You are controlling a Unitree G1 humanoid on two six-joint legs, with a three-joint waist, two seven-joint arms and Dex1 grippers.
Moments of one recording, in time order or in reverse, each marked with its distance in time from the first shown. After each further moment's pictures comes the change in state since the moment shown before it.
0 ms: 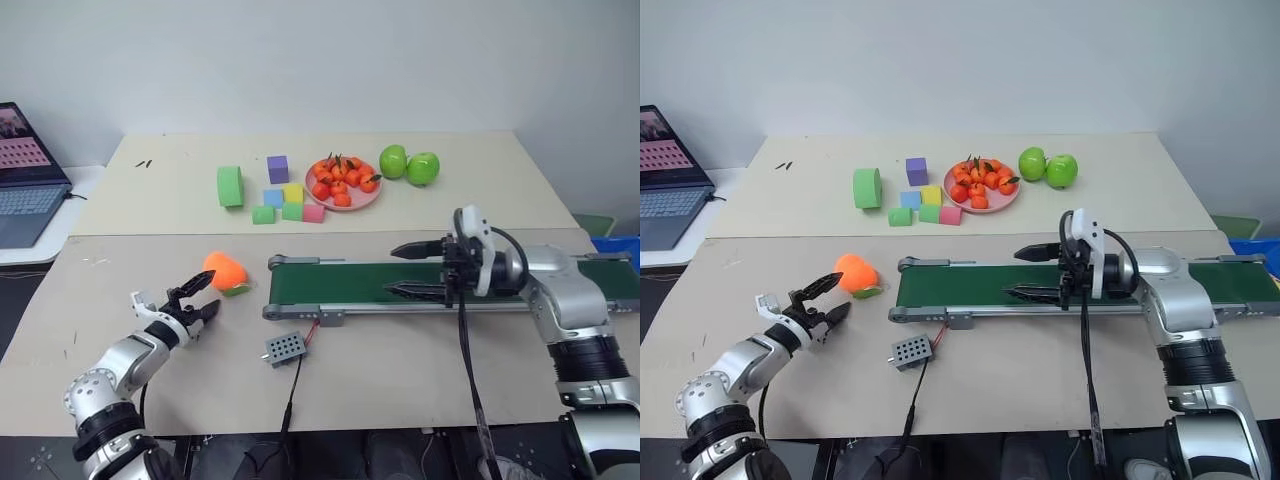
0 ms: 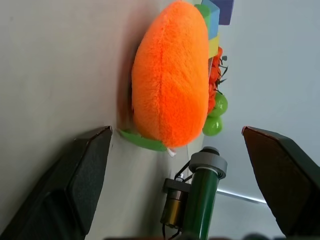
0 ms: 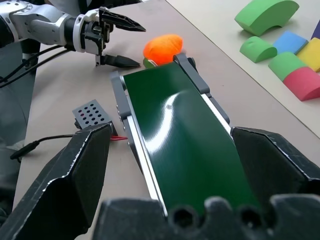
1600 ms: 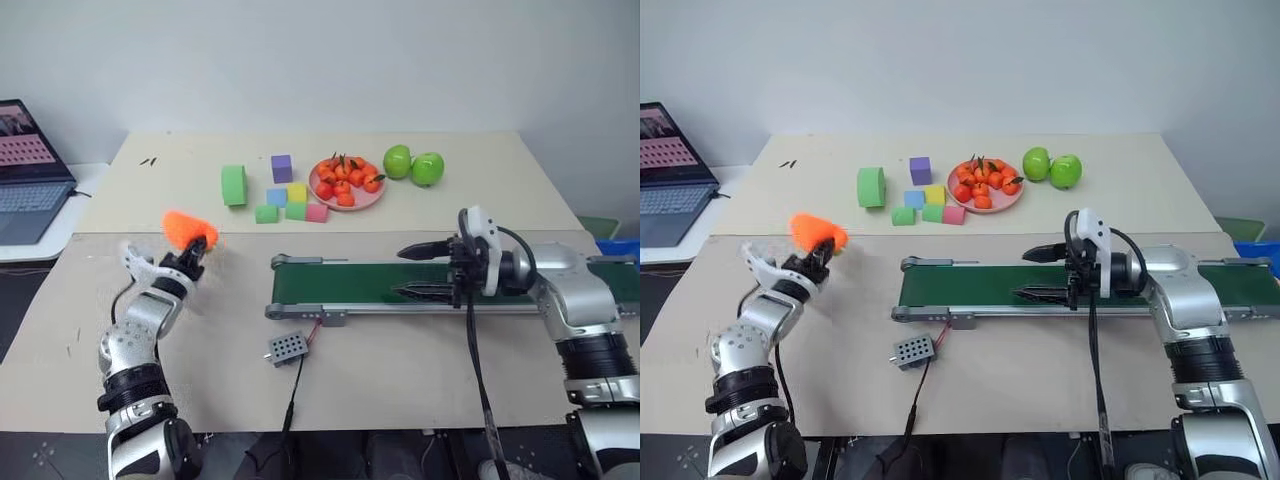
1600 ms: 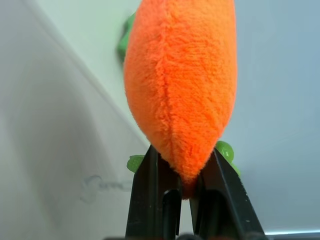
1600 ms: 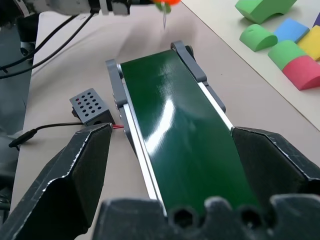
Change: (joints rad) left arm -0.165 0.010 -0.270 -0.155 0.421 -0.465 -0.262; right arm -0.017 -0.022 0.003 0.030 -0.025 -0.009 0.029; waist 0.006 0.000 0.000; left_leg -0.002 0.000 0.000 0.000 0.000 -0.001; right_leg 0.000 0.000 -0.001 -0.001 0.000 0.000
